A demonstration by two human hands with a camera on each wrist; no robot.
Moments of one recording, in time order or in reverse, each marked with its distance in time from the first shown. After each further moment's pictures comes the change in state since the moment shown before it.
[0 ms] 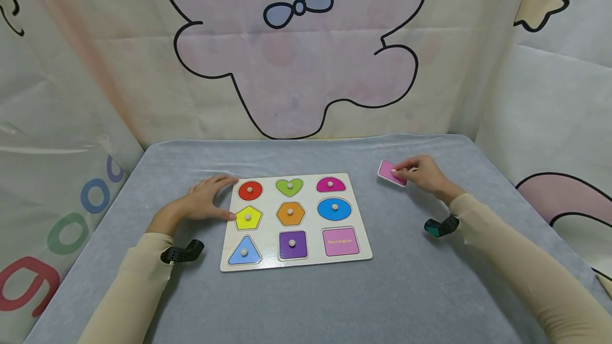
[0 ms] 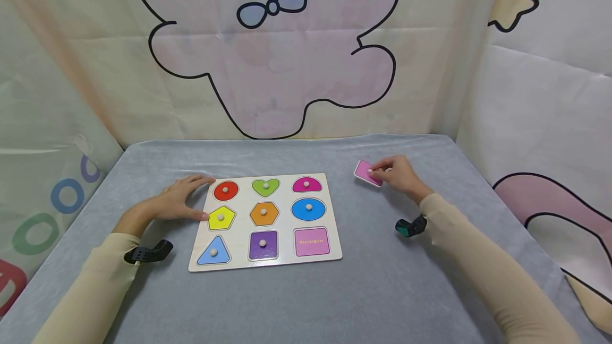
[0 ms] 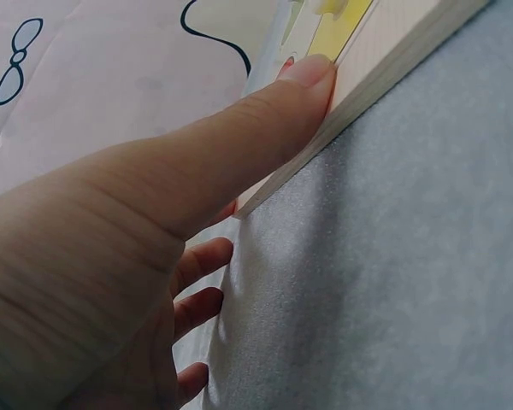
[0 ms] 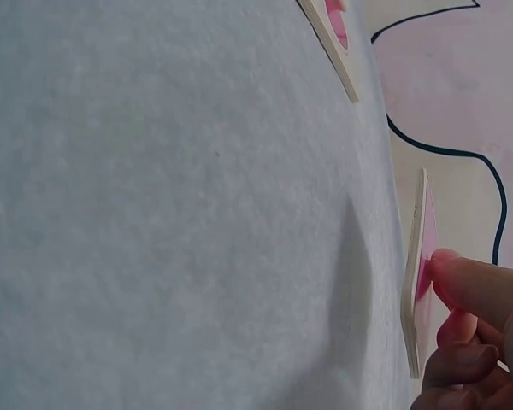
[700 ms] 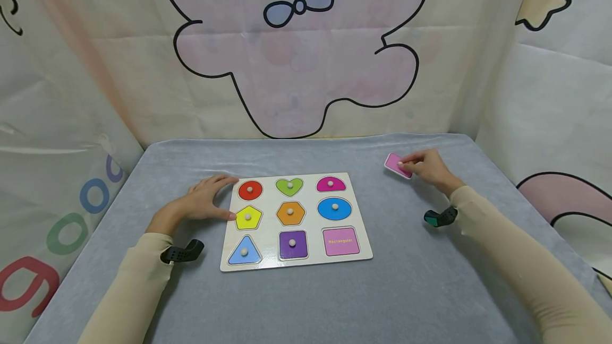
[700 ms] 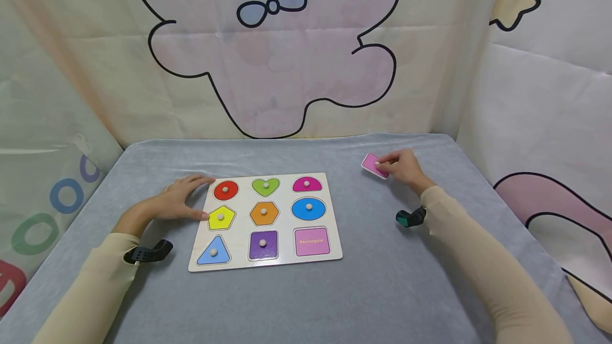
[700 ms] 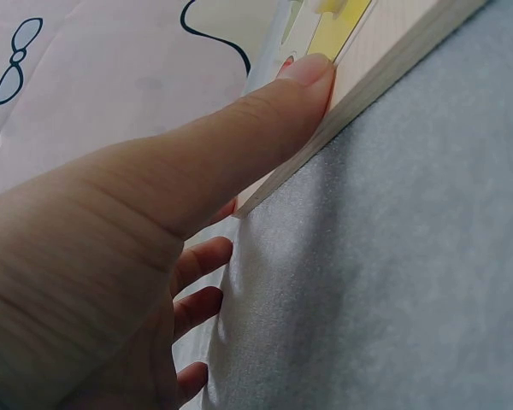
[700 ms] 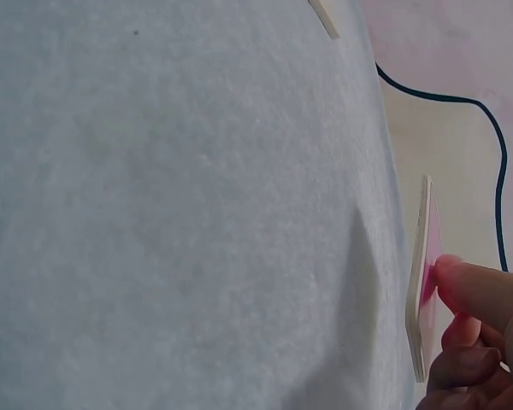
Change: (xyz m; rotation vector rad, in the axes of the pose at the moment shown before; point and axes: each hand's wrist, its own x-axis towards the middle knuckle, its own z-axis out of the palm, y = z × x) left_hand 0.000 0.000 -0.001 -0.006 0.000 0.002; right_hand 0.017 0.015 -0.012 -0.004 0.022 0.079
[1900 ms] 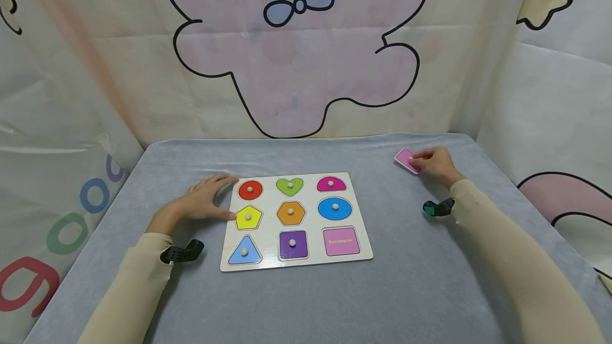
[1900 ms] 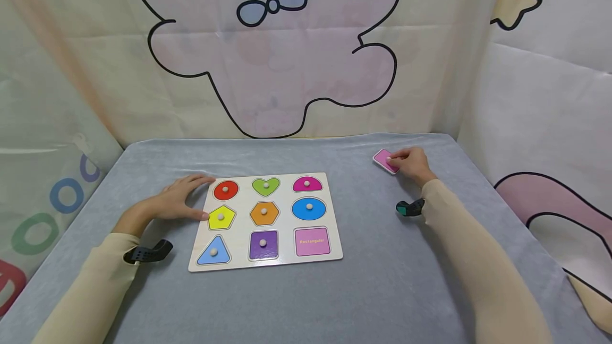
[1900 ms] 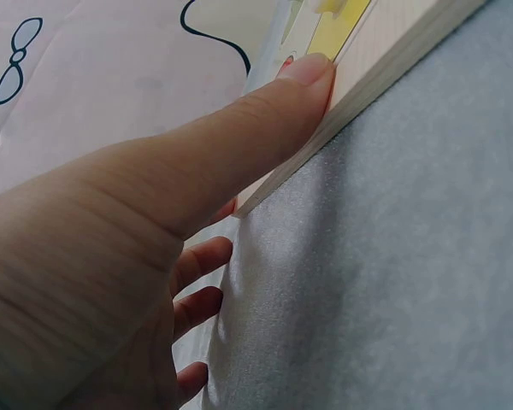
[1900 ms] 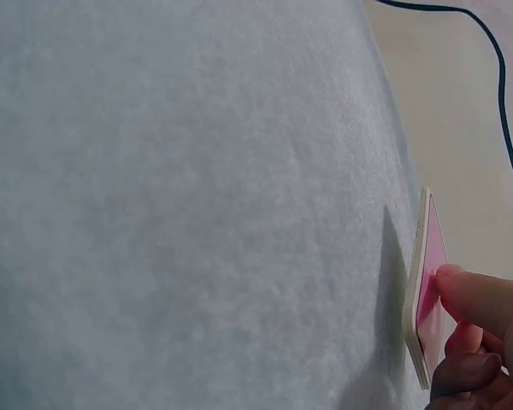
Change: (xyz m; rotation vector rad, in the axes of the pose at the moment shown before) left_hand 0.001 0.000 0.000 0.003 -0.004 0.000; right_hand 0.020 0.027 -0.008 0.035 0.078 0.151
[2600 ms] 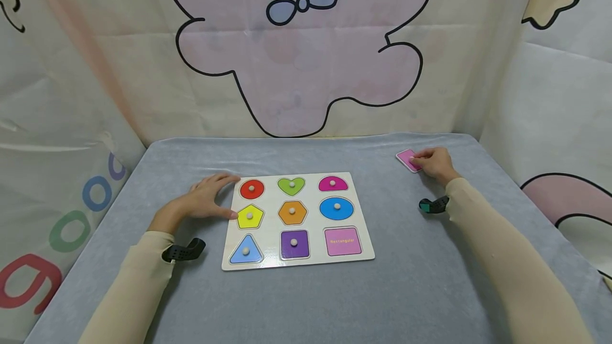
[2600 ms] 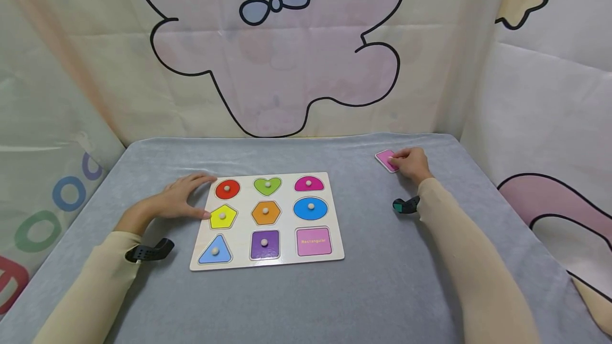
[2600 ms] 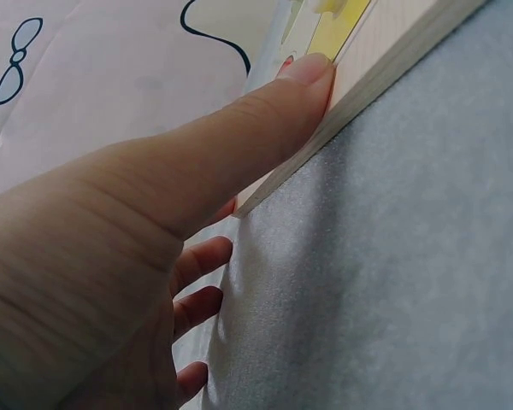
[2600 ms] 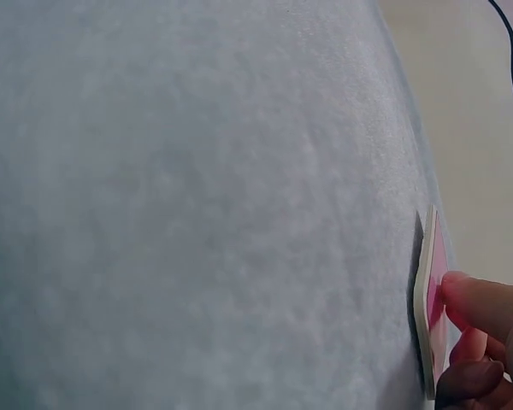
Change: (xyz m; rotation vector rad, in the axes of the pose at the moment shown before) left_hand 0.001 -0.002 0.000 -0.005 -0.001 0.004; right_hand 0.010 0.001 0.008 0.011 0.051 0.051
